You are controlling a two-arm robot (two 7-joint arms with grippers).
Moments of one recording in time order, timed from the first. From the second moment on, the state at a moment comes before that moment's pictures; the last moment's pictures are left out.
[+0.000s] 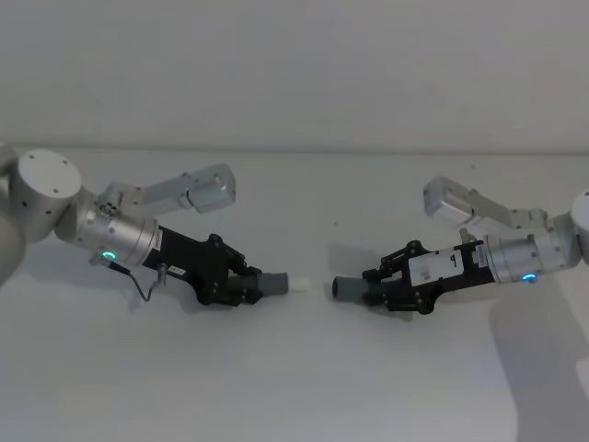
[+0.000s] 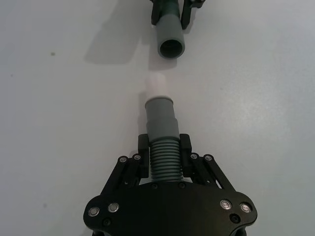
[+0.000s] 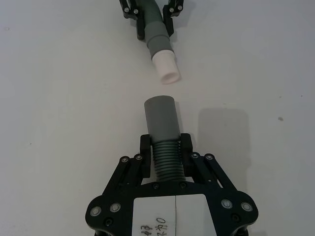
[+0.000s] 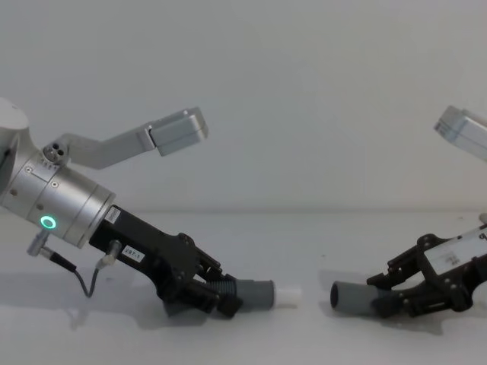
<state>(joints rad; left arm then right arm) -0.99 0.30 0.89 -0.69 -0.25 -0.07 -1.23 0.91 0.40 -0.76 -0.66 0.24 -0.22 1.25</state>
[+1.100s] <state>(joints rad) -1.01 0.42 0.84 -0.98 -0.31 -0.14 -1.30 0.85 0.61 -0.75 -1.15 0.10 -0.09 0.99</state>
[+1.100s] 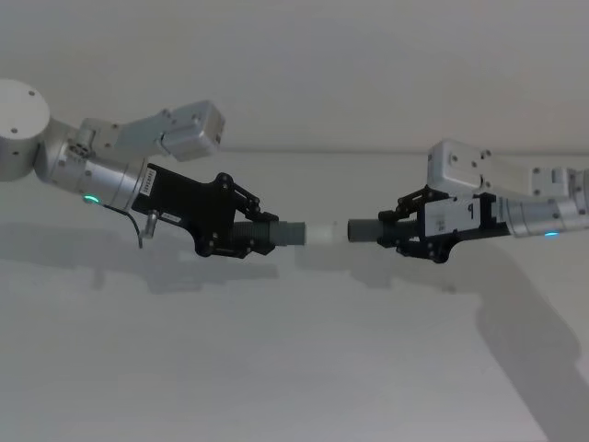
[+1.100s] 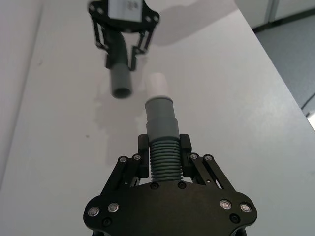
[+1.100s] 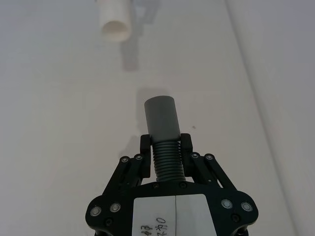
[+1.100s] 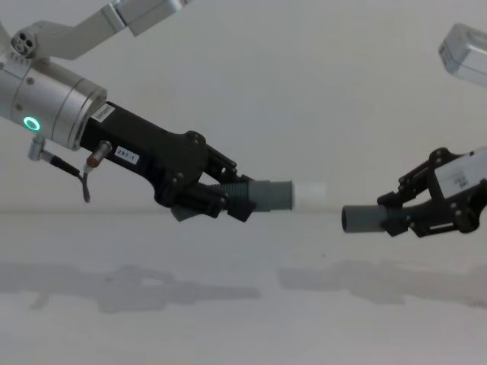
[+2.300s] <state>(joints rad) -1.02 0.44 0.89 -0.97 -0.27 -0.16 -1.32 0.74 0.74 -0.72 -1.48 0.07 0.13 0.89</state>
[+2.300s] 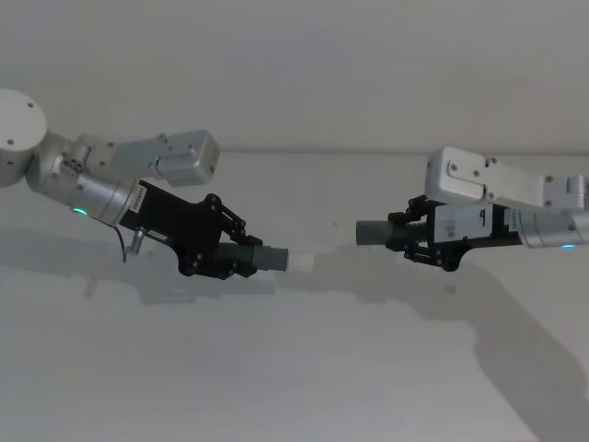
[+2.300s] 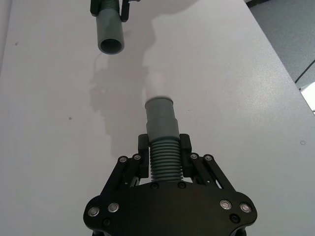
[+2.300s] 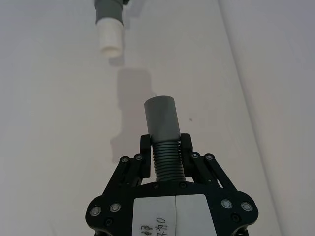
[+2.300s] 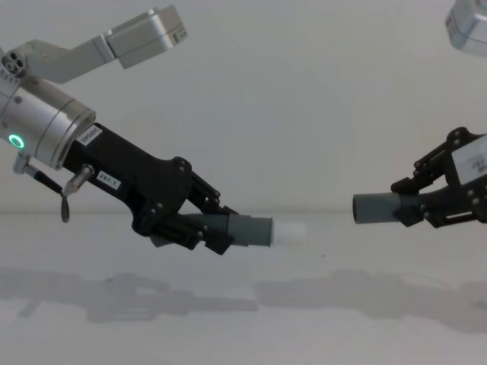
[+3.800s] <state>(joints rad) -1.02 0.45 0.90 -0.97 -0.27 -0.17 -1.32 0.76 0.69 -0.78 -1.56 0.13 0.32 0.94</state>
